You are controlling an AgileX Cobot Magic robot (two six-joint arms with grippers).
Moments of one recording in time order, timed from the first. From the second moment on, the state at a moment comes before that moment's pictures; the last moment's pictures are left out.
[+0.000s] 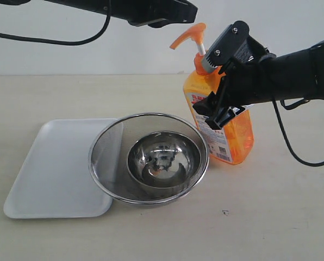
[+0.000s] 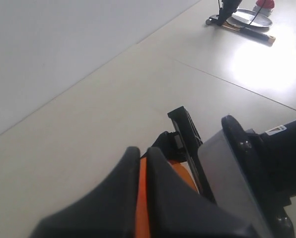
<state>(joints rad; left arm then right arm) -0.48 1.76 -1.48 -1.18 0.60 1.23 0.36 1.63 -0.94 1.53 0.26 -2.10</state>
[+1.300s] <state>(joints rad) -0.50 1.82 -1.50 -1.21 0.60 1.23 0.36 1.63 -0.94 1.53 0.26 -2.09</state>
